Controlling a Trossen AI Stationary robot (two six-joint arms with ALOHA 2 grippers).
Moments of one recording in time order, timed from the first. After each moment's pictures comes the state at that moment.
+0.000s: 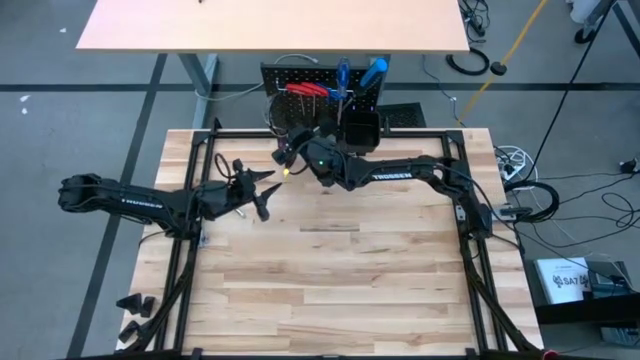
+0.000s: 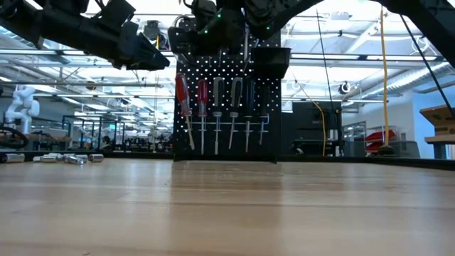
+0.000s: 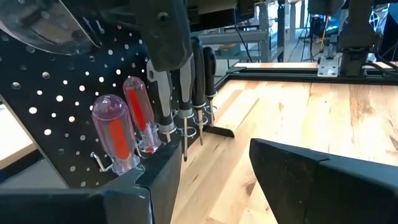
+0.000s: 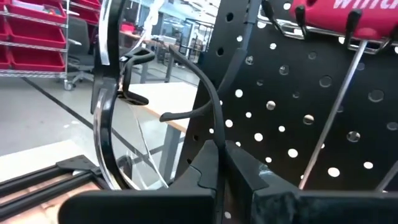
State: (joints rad) left arm 0.03 0.90 0.33 0.43 -0.49 0.11; right arm -0.18 2.13 1.71 0.49 0.81 -0.22
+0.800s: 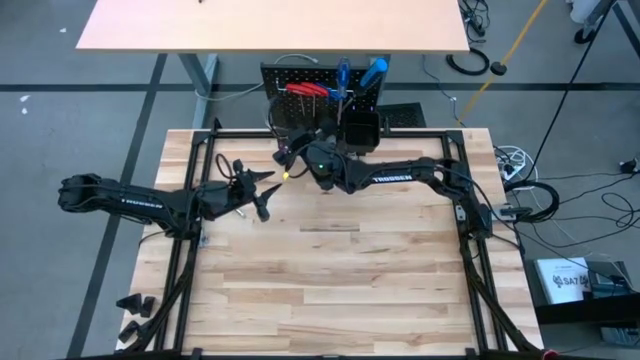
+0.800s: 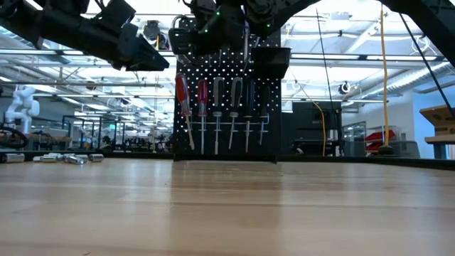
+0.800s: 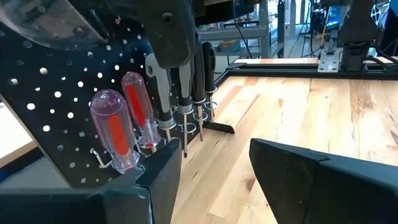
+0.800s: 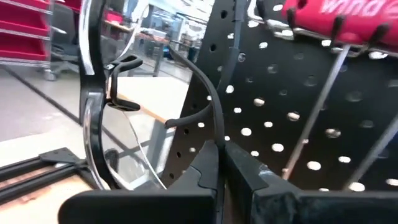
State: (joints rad) left arm 0.03 0.90 0.33 0.41 -0.49 0.11; right arm -0.15 2.12 1.71 0.49 0.89 -0.28
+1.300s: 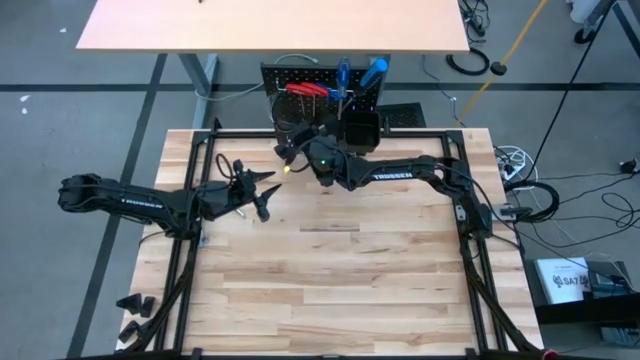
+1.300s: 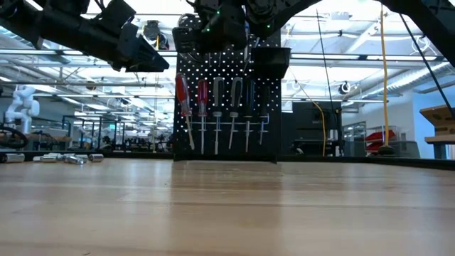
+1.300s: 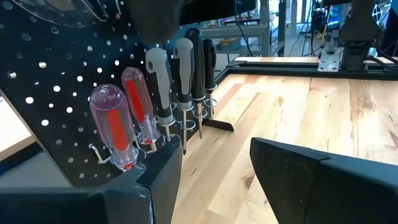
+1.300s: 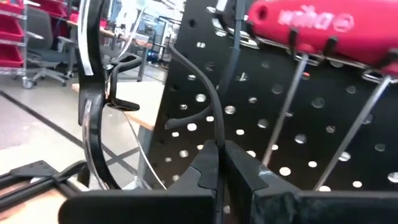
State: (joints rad) left arm 0.03 0.90 0.33 0.41 -0.49 0.09; right arm -0.18 2.12 1.71 0.54 0.94 -0.29
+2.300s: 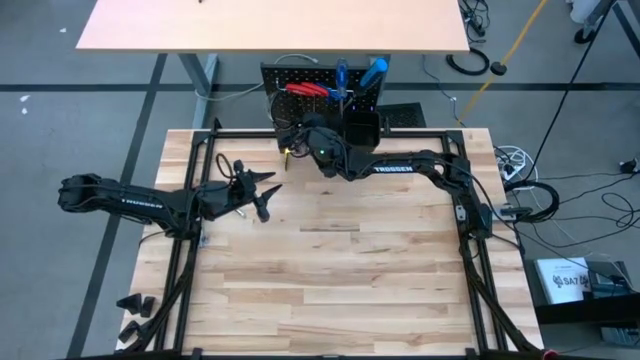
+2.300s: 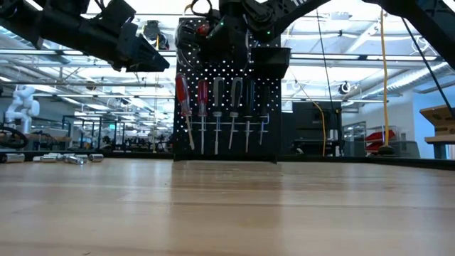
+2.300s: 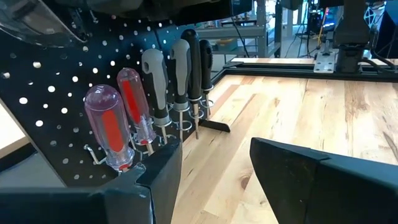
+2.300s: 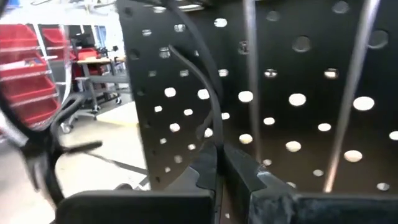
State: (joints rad) left arm 0.03 0.90 0.33 0.41 -0.47 0.08; right arm -0.23 2.12 1.71 0.45 0.86 0.15
